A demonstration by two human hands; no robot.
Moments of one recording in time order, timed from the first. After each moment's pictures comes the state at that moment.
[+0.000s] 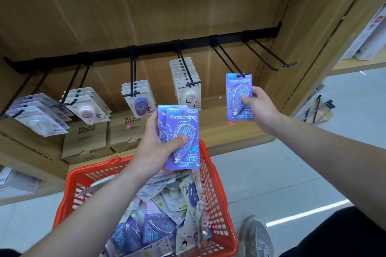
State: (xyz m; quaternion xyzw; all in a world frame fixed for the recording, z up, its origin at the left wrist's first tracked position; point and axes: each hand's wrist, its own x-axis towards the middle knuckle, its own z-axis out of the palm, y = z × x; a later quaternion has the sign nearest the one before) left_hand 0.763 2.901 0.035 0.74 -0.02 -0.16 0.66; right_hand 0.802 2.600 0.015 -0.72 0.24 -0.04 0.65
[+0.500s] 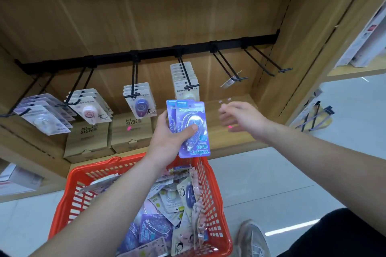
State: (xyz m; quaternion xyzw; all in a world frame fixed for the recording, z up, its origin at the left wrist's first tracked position) left_hand 0.768 2.862 0.033 0.73 0.02 -0.13 0.67; right_hand 0.775 2.632 0.043 -0.80 0.16 0.09 0.58
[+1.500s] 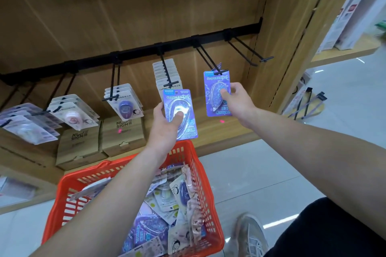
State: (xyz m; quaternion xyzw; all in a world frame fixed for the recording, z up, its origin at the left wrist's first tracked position) left_hand 0.786 2.816 0.022 0.75 0.04 -0.09 0.65; right_hand 0.802 2.601 0.016 -0.75 0.24 -0.05 0.61
